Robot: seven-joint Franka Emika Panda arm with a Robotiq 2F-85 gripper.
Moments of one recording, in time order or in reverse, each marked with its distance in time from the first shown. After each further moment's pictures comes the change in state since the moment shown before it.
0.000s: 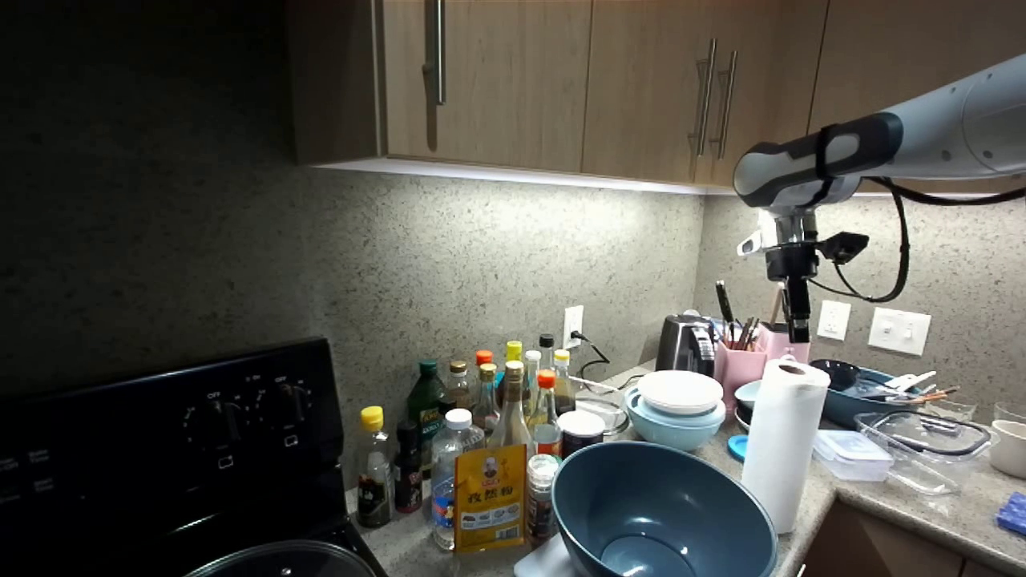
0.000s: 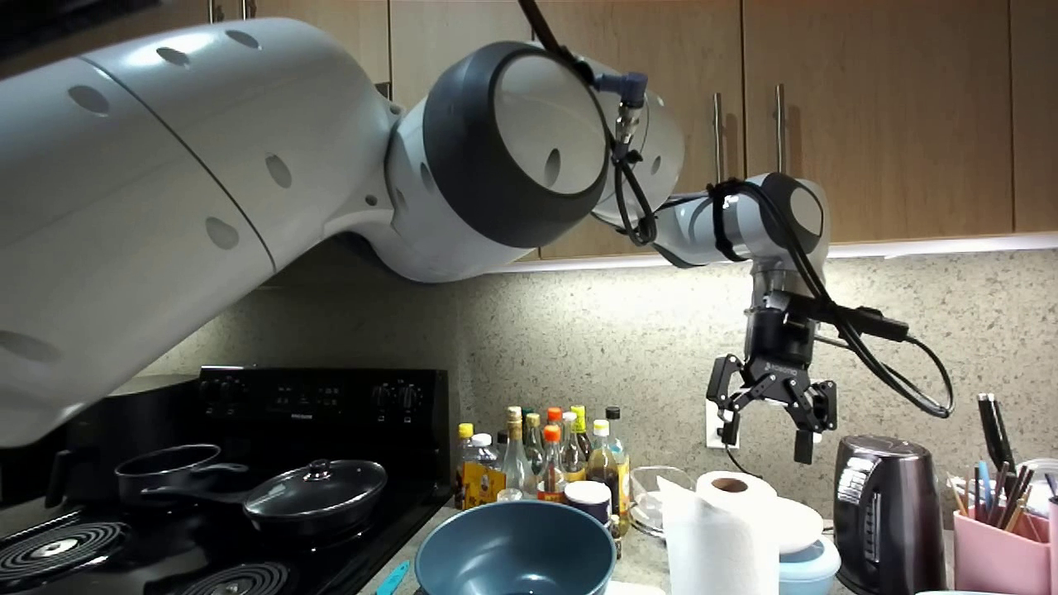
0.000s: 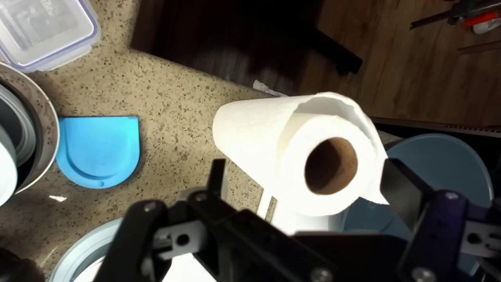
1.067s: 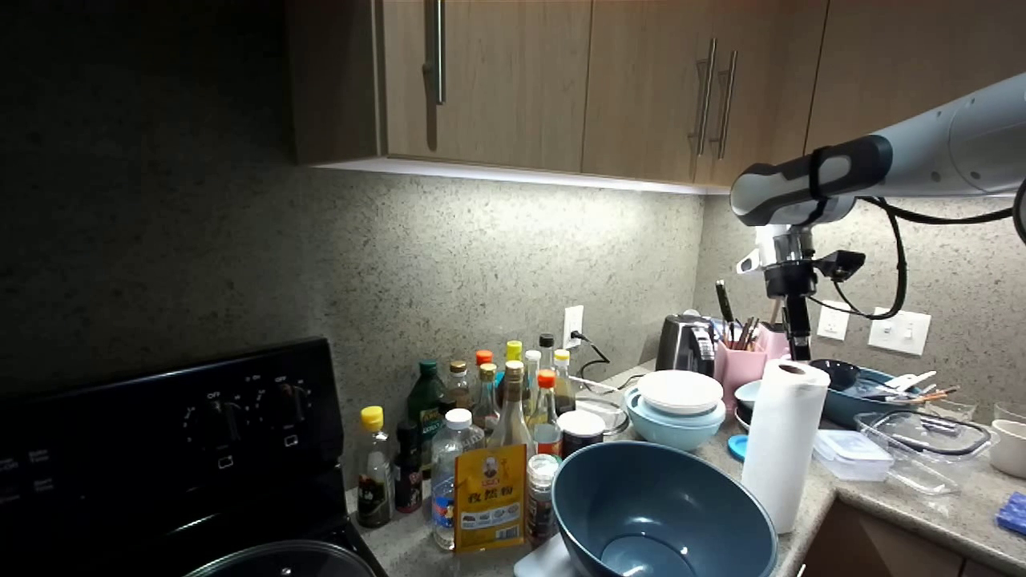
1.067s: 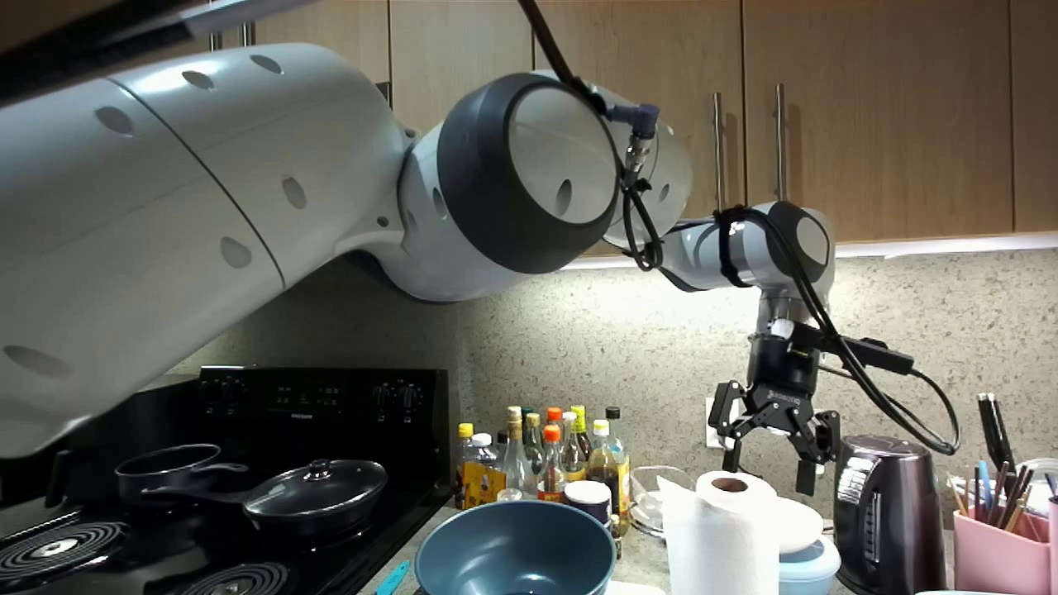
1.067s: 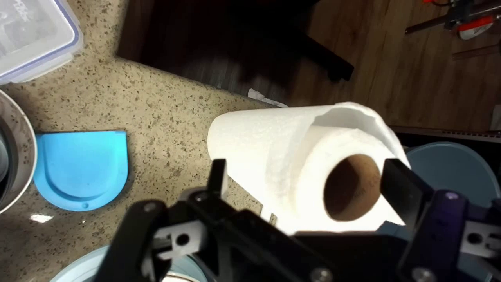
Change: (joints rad) arm -0.004 0.047 -0.001 0.002 0.000 -0.001 0.004
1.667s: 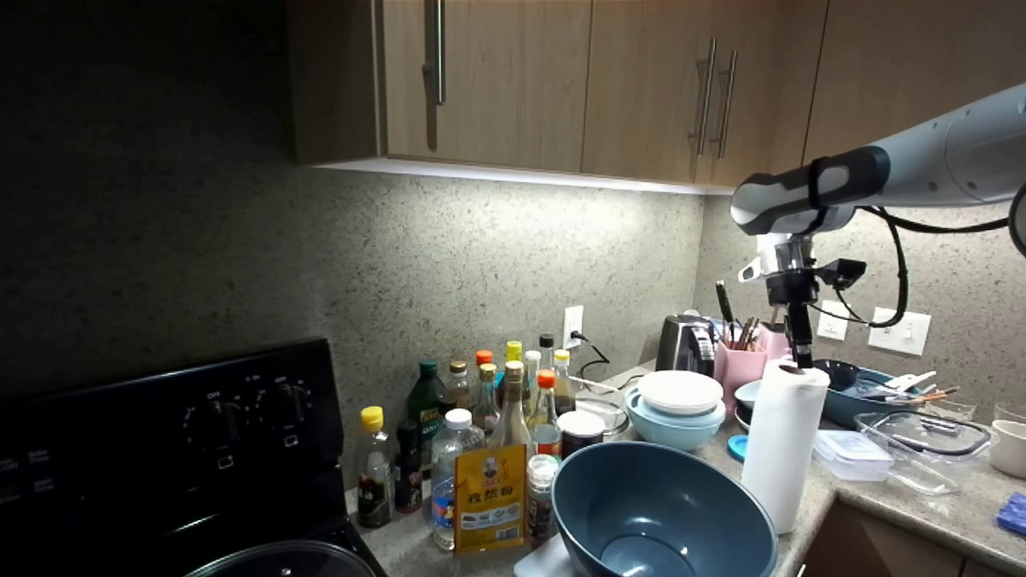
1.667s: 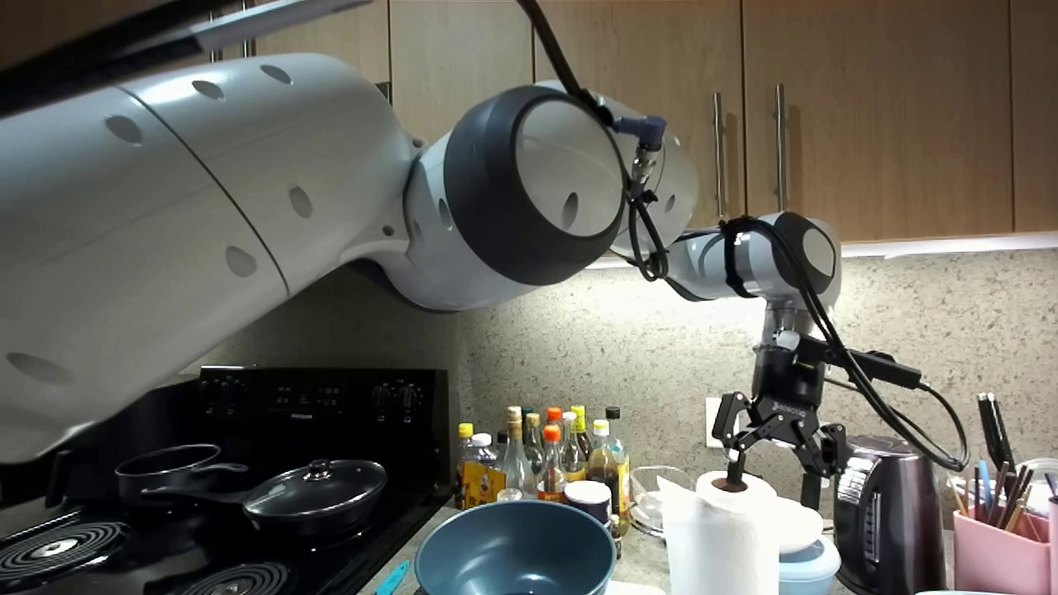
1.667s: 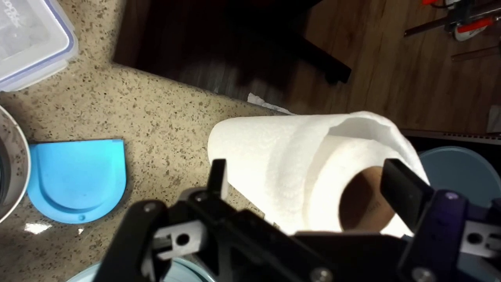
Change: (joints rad) arm -0.008 0.021 0.000 0.005 0.000 0.000 0.000
